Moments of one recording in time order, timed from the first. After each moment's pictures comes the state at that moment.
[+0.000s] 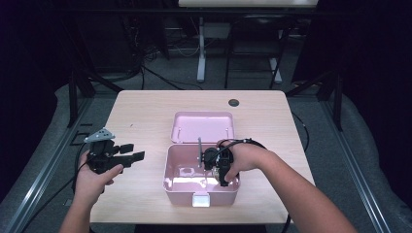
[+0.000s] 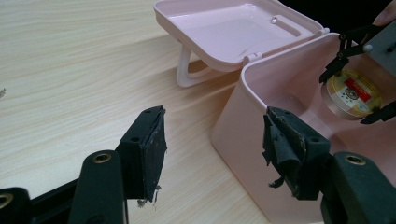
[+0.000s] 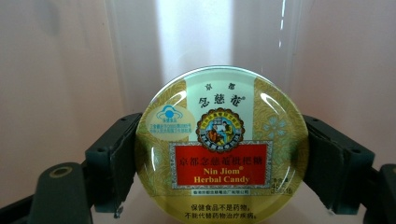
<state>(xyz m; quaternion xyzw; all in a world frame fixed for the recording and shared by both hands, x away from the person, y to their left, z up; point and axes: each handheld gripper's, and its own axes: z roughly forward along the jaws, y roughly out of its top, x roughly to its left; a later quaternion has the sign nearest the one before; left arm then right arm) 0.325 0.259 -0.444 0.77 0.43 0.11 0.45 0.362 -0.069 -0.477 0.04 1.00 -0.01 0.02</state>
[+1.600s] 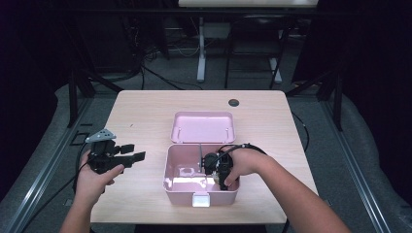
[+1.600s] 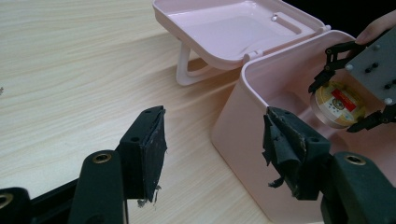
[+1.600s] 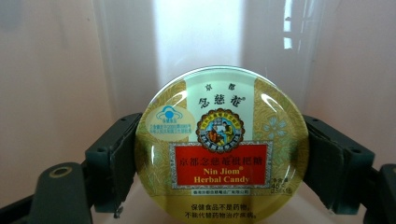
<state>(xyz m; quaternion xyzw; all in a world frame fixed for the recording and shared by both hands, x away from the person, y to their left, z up) 0.326 0.257 -0.446 0.77 0.43 0.11 0.45 0.361 -0.069 -0.503 0.03 1.00 -0.01 0.02</state>
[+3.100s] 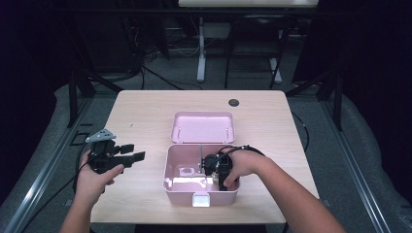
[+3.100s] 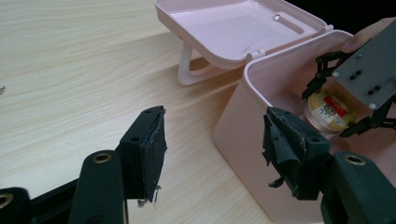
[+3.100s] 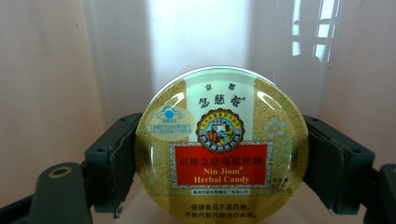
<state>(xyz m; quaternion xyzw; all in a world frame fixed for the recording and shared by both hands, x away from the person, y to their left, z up) 0.326 0.259 -0.447 0.77 0.44 0.11 0.45 0.367 -0.070 -0.519 0.04 1.00 0.00 0.00</state>
